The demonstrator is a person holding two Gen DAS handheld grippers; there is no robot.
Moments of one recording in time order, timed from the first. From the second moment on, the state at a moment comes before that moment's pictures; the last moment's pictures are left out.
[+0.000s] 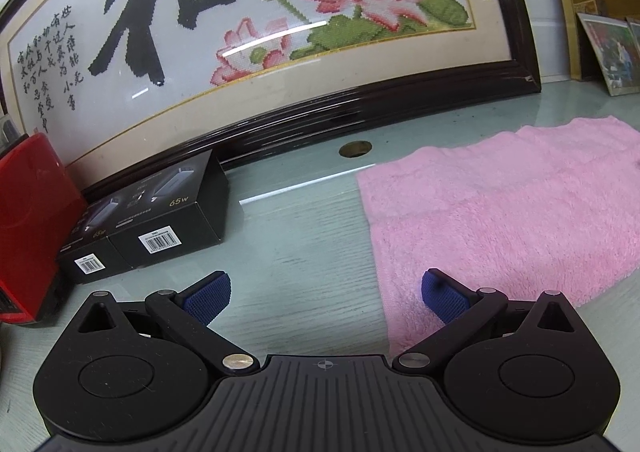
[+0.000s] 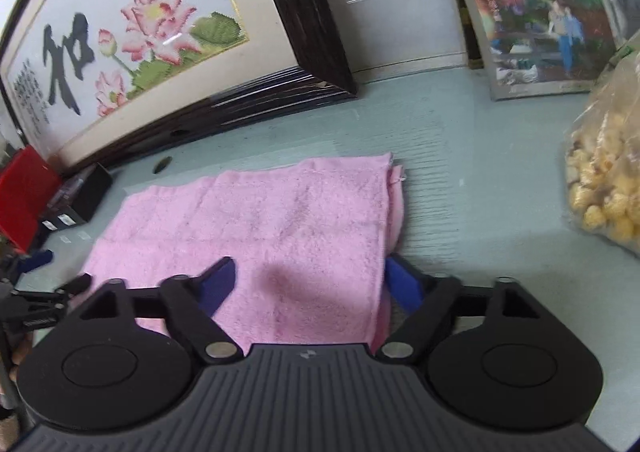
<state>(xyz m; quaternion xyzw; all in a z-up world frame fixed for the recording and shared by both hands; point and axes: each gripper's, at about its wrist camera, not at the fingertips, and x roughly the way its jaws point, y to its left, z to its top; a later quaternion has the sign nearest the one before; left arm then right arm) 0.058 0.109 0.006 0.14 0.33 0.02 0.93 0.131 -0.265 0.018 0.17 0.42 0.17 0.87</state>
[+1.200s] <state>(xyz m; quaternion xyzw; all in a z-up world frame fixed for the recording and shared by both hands) 0.043 0.095 0.003 0.17 0.31 -0.06 0.93 0.130 -0.109 0.068 0.17 0.39 0.30 0.85</state>
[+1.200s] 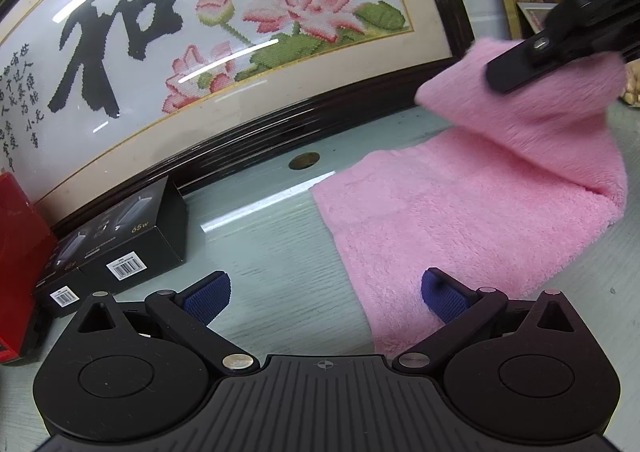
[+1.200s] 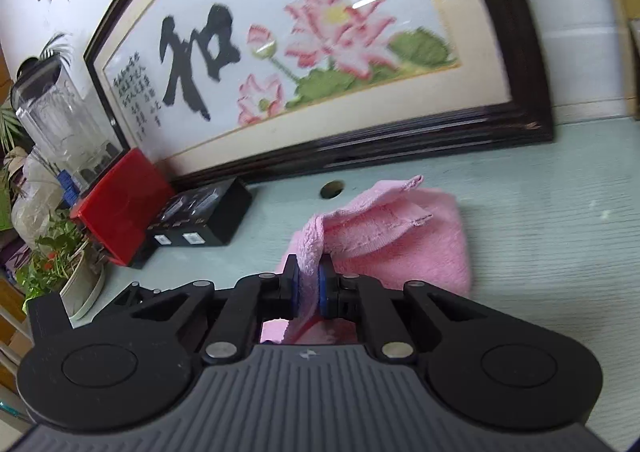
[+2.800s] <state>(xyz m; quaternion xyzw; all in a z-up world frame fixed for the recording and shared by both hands) 0.034 0.119 0.006 0.18 0.30 -0.10 0.93 0.032 -0.073 0.053 -0.21 0.21 0.39 0.87</state>
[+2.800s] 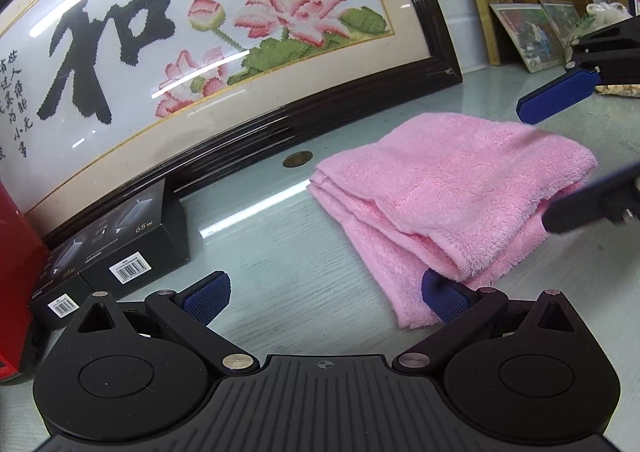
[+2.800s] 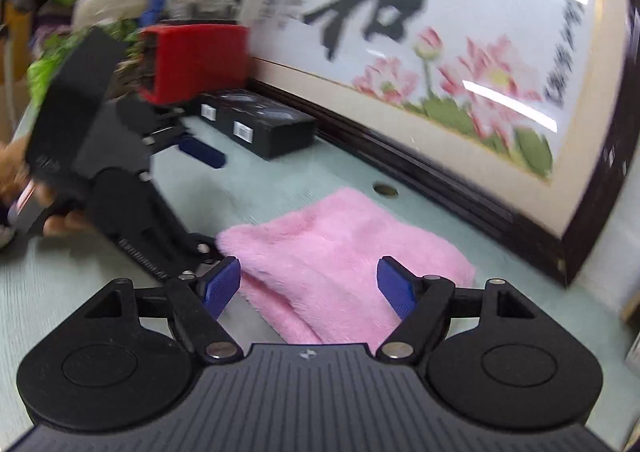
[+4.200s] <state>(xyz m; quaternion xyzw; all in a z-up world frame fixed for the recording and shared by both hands) 0.037 0.170 0.025 0.01 0.26 -0.03 0.97 0.070 -0.110 0.075 0.09 0.26 0.46 0.84</state>
